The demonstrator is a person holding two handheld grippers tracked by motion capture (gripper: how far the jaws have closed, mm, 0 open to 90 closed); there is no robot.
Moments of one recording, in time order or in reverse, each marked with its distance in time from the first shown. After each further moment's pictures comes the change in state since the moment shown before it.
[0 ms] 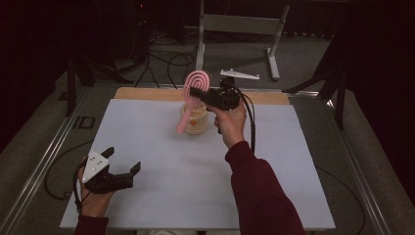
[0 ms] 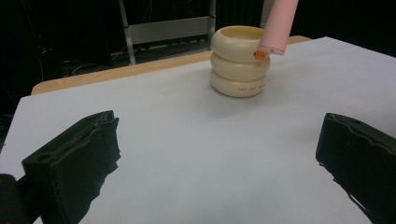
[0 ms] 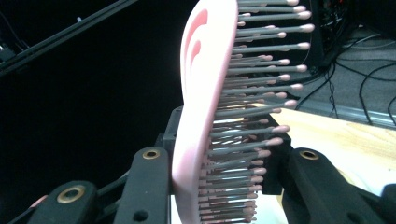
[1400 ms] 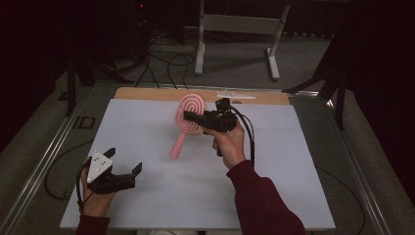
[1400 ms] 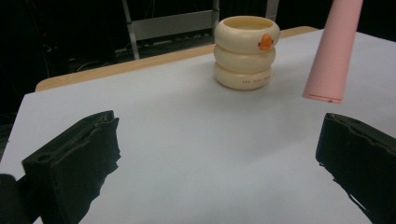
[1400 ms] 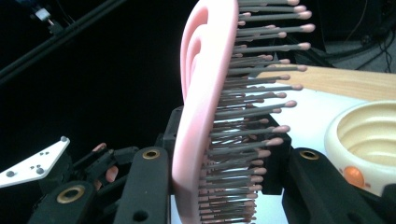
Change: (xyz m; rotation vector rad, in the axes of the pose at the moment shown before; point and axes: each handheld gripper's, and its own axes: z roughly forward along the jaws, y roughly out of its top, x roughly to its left) left arm -0.003 -0.002 0.004 0.011 0.015 0.022; right arm 0.020 -0.046 -0.014 0.079 0.149 0.035
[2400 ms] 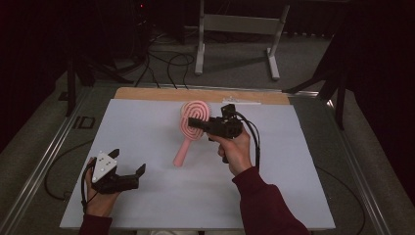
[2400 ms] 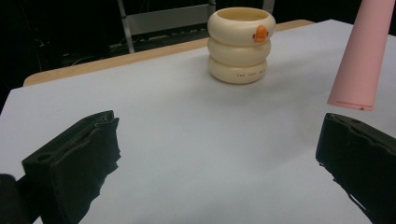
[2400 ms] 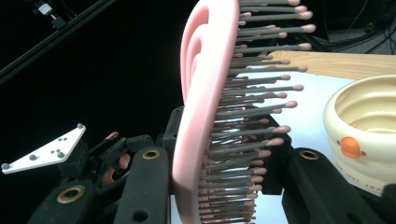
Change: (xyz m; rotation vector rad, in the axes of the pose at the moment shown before) left arm -0.004 -0.005 0.008 0.033 -0.005 0.000; right arm 0.002 -0.012 -0.016 0.030 0.001 0.021
